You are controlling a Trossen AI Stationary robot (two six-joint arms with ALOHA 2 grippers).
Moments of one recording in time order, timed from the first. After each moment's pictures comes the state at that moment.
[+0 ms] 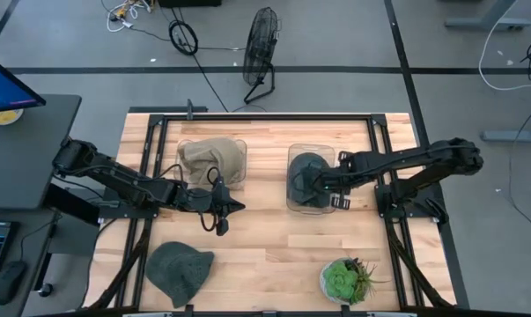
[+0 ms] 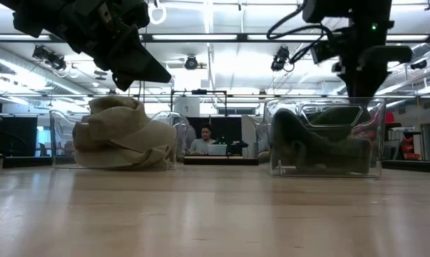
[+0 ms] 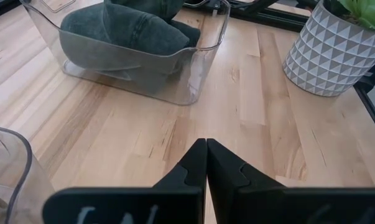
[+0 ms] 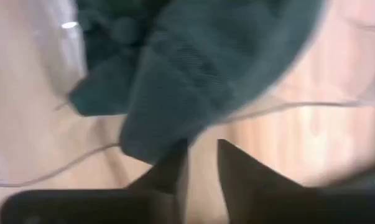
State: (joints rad) left arm -0.27 1.29 0.57 0.25 -0.32 -0.35; right arm 0.05 1.36 1.02 -1.19 0.28 0.24
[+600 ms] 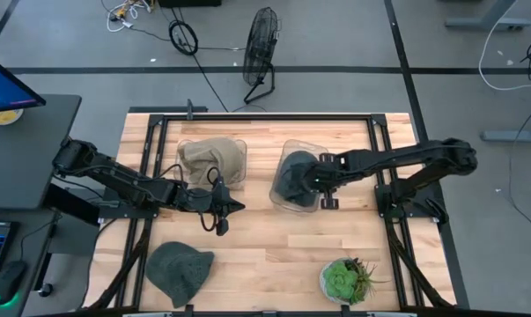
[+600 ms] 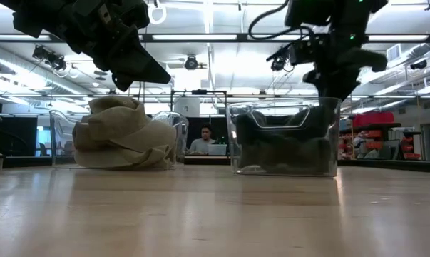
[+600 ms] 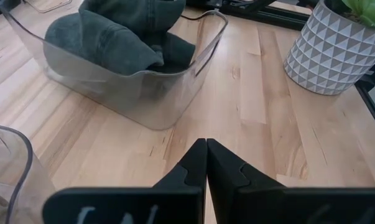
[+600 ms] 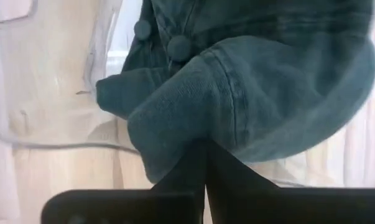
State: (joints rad) left arm -0.27 1.29 0.57 0.24 -0.32 -0.35; right arm -0.01 1.40 0.99 -0.89 0.14 -0.04
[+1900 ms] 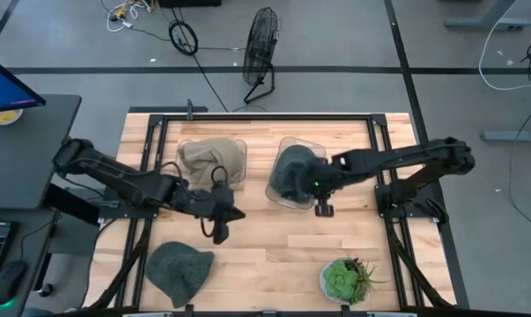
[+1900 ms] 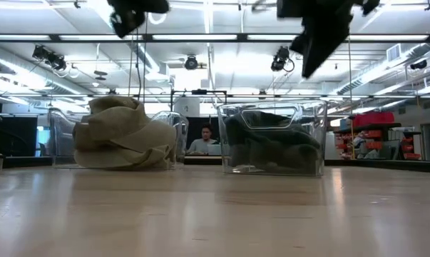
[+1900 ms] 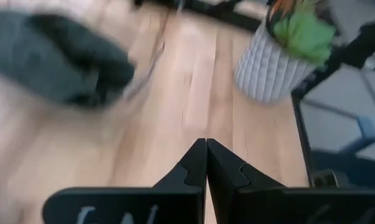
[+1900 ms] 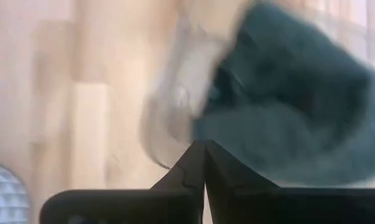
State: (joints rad) left arm -0.35 1.28 0.95 -0.24 -0.25 -0.48; right arm 0.07 1.45 1.22 -0.97 0.05 0.04
